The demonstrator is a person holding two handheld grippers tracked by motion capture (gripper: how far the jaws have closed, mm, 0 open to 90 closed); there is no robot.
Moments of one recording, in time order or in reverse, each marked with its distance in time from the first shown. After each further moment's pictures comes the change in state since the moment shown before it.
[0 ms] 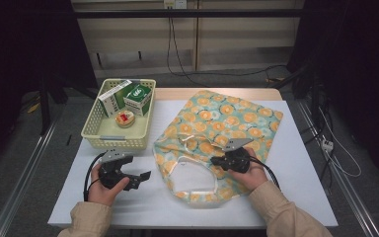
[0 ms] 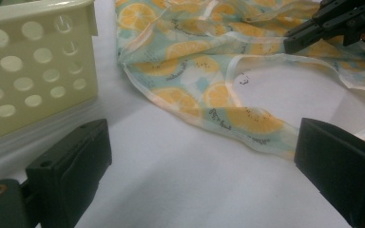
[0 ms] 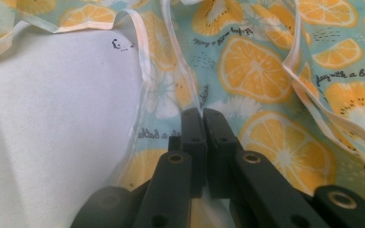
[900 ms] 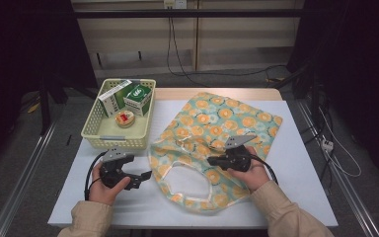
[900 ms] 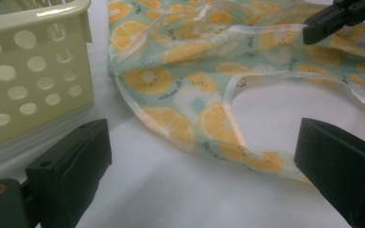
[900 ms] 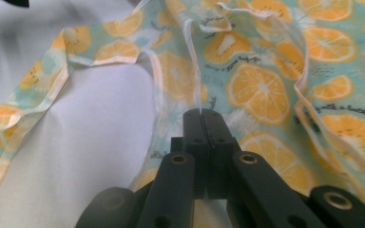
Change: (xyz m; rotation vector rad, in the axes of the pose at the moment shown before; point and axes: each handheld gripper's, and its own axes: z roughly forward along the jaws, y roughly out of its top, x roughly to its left) left arm -0.001 0.003 0.002 -0.001 -0.006 0.015; right arm 0.009 0.017 -0.017 -0.063 0.098 0.050
